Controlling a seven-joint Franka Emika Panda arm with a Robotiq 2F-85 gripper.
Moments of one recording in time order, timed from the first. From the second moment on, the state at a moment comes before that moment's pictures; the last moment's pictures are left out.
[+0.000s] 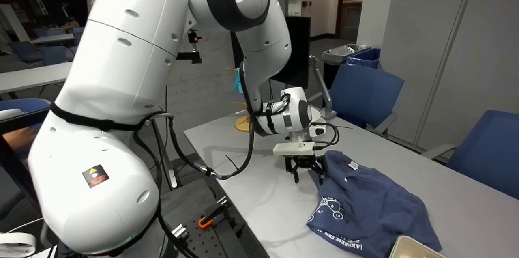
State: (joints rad) arm 0.30 0.64 -0.06 -2.10 -0.60 2.52 0.29
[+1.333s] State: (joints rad) arm 0.34 0.77 -0.10 -1.93 -0.83 2.52 0.29
